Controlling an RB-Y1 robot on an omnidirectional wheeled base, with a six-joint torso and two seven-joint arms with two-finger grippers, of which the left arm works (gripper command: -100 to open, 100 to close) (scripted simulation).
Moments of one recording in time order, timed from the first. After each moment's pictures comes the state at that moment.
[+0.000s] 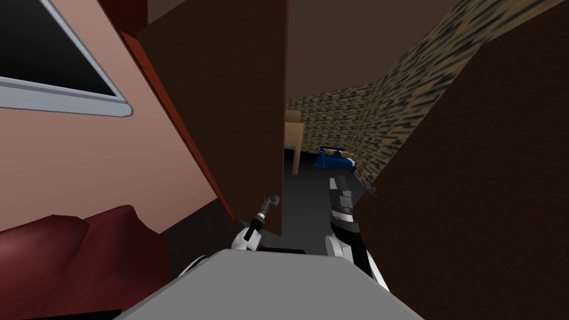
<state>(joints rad) -0.22 0.06 -0.19 -0.56 0.01 -0.81 0.06</state>
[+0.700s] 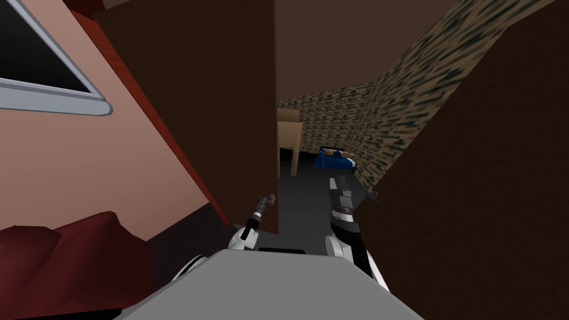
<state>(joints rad) -0.23 0.07 -0.11 -0.52 0.03 -0.83 0.05</state>
